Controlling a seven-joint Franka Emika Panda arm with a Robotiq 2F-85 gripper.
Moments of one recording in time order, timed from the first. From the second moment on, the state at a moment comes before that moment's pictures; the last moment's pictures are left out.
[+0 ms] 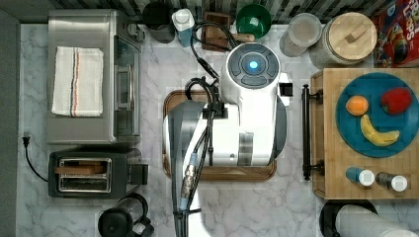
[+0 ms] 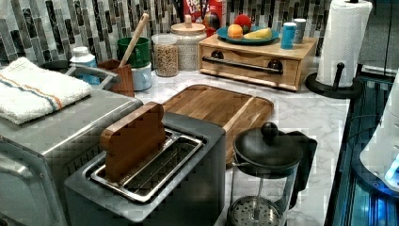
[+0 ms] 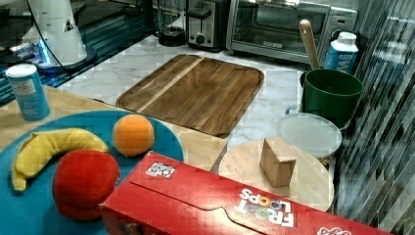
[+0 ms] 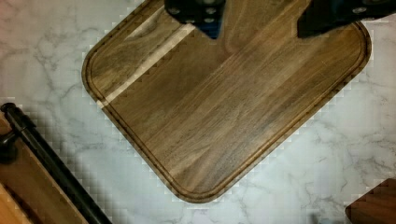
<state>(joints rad) -0.05 0.05 0.02 -1.87 -0.01 0.26 -0.07</state>
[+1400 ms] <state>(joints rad) -0.13 0.00 0.02 -2.06 -0.04 0.49 -0.58</state>
